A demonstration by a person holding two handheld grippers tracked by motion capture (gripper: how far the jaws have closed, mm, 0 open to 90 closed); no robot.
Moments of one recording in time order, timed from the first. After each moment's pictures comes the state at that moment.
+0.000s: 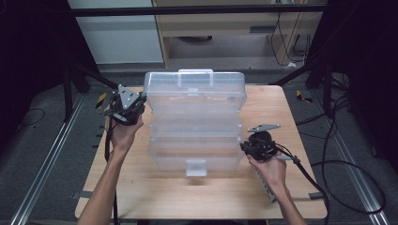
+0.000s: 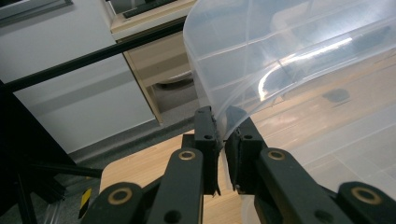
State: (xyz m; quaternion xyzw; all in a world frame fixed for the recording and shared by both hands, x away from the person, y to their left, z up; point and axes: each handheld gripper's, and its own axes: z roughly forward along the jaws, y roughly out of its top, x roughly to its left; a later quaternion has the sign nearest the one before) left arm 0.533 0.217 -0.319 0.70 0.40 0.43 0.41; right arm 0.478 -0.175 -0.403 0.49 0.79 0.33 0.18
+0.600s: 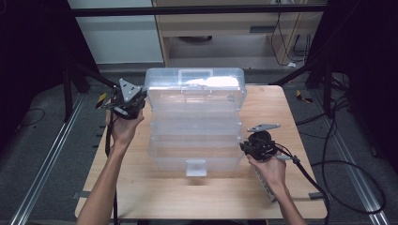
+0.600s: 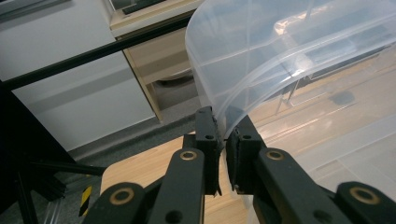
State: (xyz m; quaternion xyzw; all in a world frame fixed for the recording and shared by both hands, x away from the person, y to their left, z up) left arm 0.548 0.216 -0.311 0.70 0.41 0.42 0.41; right arm 0.480 -0.174 -0.403 0.49 0.79 0.33 0.18
